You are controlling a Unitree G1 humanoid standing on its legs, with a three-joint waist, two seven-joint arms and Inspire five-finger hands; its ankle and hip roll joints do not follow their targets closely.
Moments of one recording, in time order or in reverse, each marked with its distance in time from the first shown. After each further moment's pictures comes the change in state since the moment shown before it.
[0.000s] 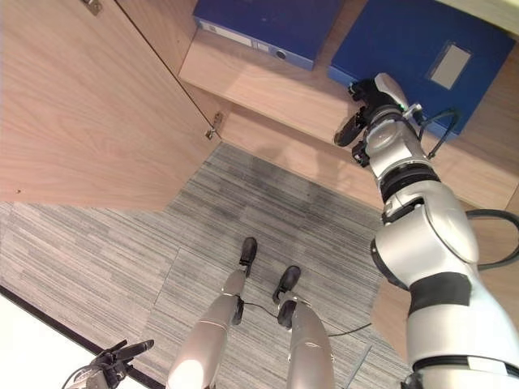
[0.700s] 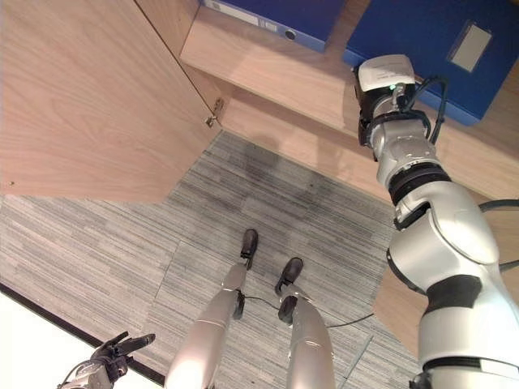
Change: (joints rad) left arm -0.016 0.002 -0.015 -0.008 0.037 -0.037 0.024; right arm 0.041 -0.080 0.079 -0.134 -0.380 0.023 -0.093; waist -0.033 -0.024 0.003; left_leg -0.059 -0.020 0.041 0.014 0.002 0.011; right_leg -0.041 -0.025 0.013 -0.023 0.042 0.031
